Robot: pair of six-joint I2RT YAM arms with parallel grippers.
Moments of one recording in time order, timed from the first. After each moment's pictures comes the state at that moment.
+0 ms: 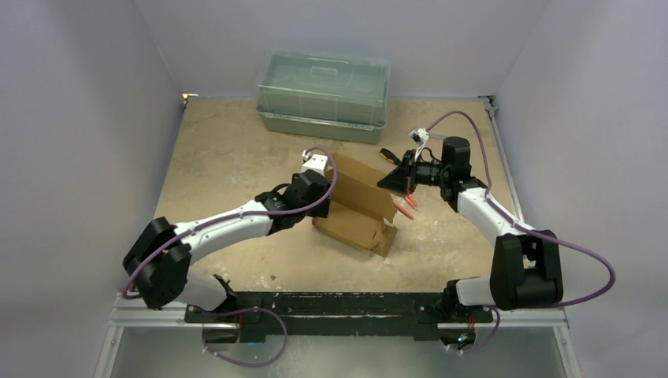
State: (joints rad) left arm -0.84 1.46 0.92 -0.25 -0.39 -0.46; right arm 0.12 1.36 0.78 0.10 -1.06 0.14
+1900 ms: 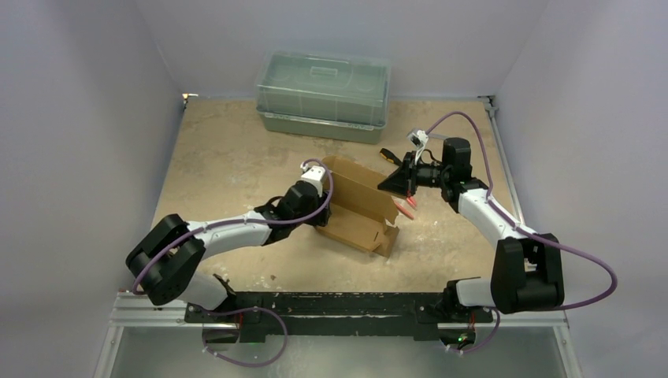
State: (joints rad) left arm -0.77 1.44 0.66 0.12 -0.15 -0.45; right arm 0.12 1.34 0.78 0.05 -1.09 0.06
